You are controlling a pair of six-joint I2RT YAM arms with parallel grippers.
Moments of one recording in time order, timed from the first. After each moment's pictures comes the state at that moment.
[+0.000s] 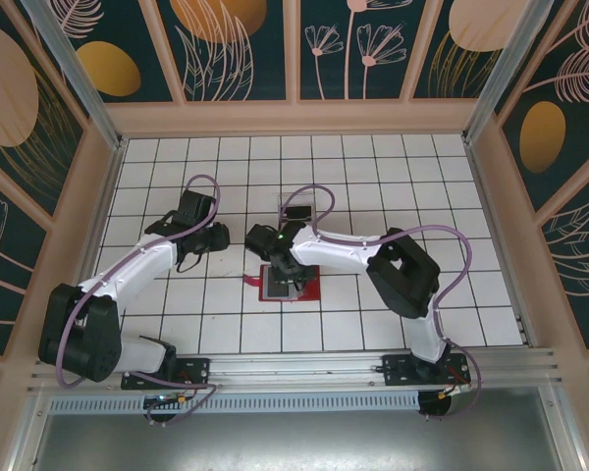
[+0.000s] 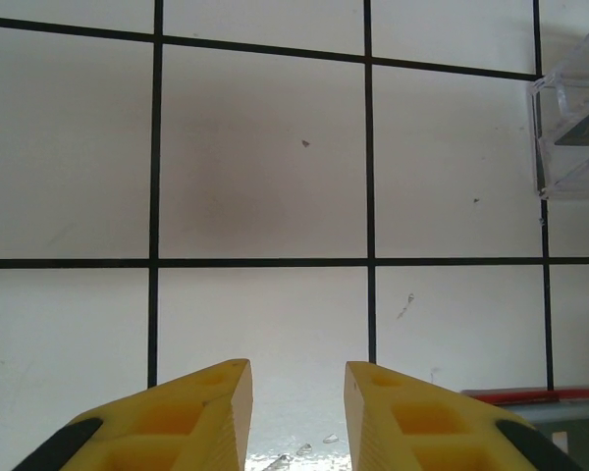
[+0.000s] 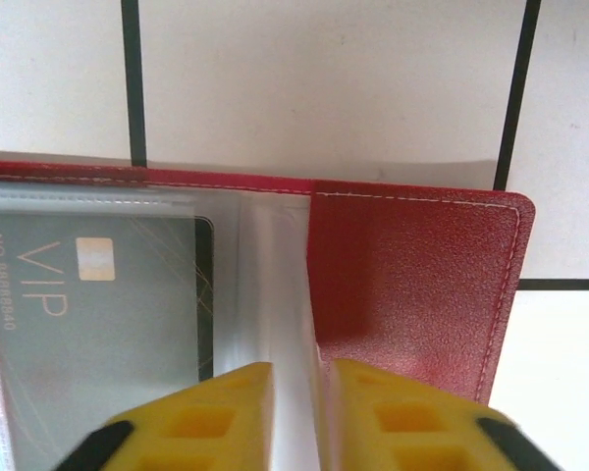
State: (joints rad) left arm -0.33 1.36 0.85 -0.48 0.02 -0.42; right arm 1.05 1.99 1.46 -0.98 0.21 0.92
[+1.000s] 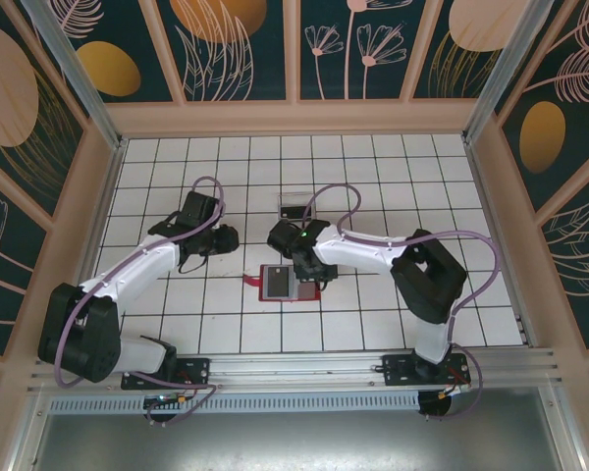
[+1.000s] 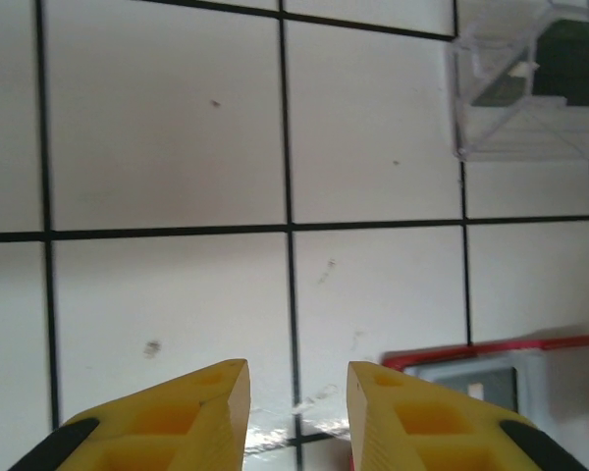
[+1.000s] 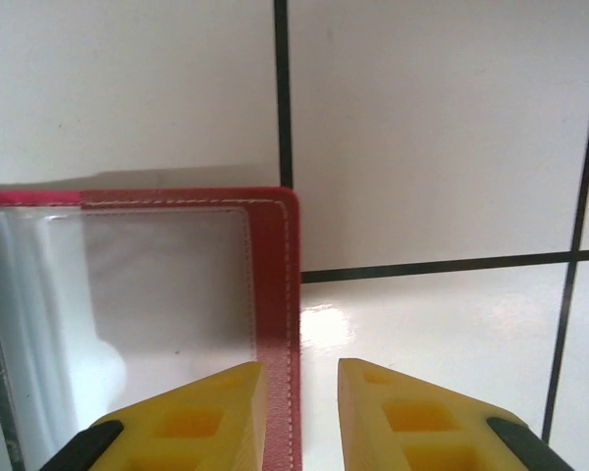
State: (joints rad) left arm -0.39 1.36 0.85 -0.48 0.13 -0.48; right arm 0.97 1.84 1.28 -0.97 0.26 0.92
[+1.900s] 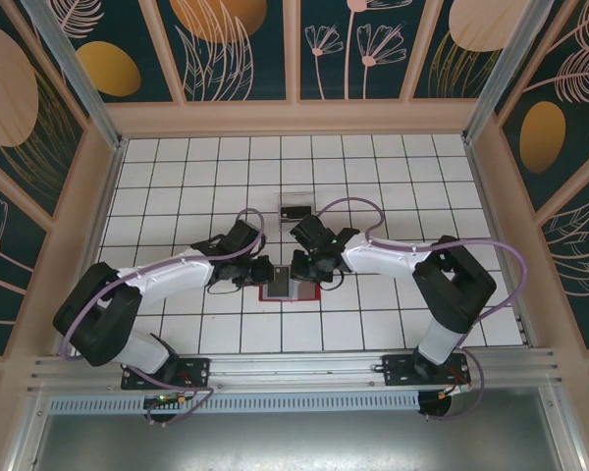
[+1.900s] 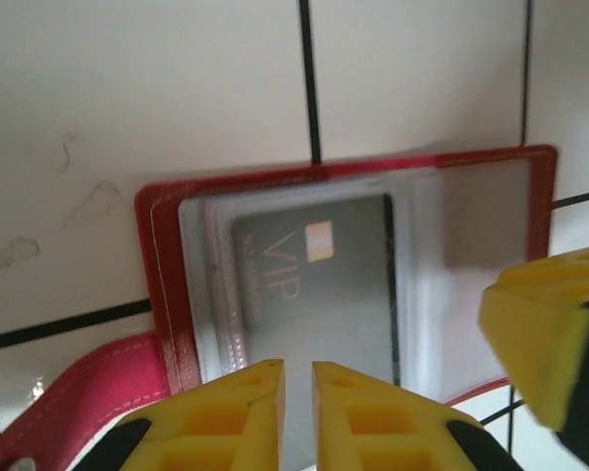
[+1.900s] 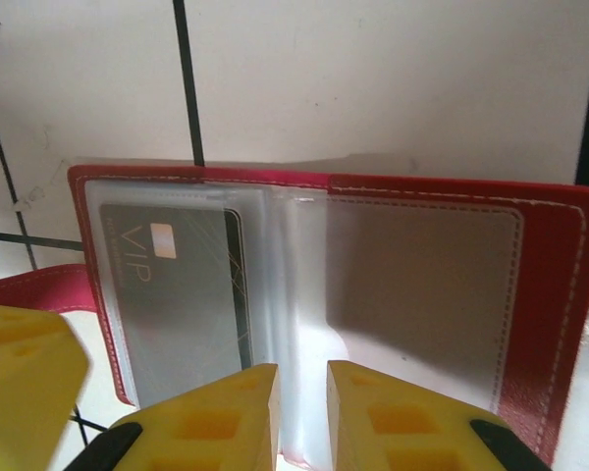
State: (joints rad) left arm -0.69 1.49 0.75 -0.35 0.23 -0.73; right arm 0.86 1.69 1.00 -0.45 -0.17 0.92
